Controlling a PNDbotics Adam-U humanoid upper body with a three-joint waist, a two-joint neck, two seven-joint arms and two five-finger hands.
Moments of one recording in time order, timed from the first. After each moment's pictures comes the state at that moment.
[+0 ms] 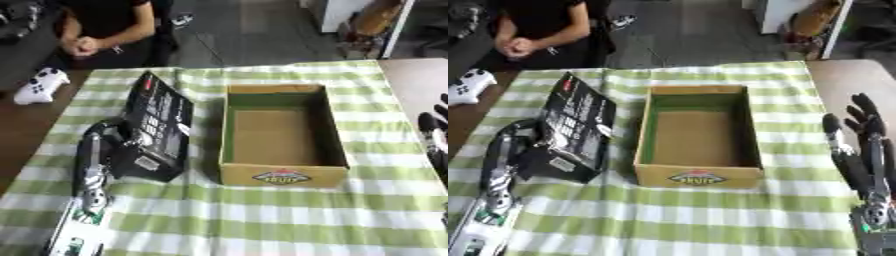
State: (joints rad) left arm -0.21 0.18 -0.02 -1.63 -0.33 0.36 0.35; right arm -0.21 -0.29 -0.09 -1.59 0.23 -0.19 -0.18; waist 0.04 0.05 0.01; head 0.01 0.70
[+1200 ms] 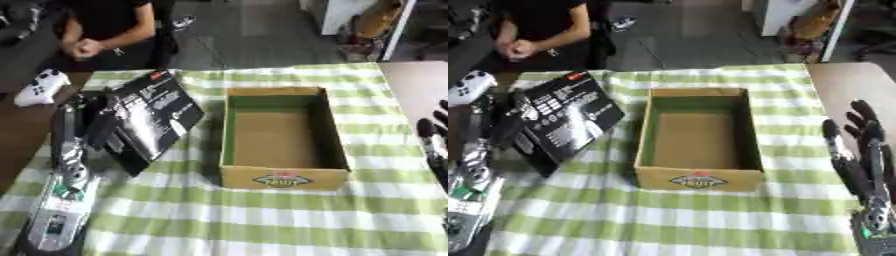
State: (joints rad) left arm -0.30 0.22 0.02 -1.71 -0.24 0.37 0.41; right arm -0.20 -0.29 -0.10 -1.58 0.23 -0.19 -0.17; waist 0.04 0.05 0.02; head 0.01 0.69
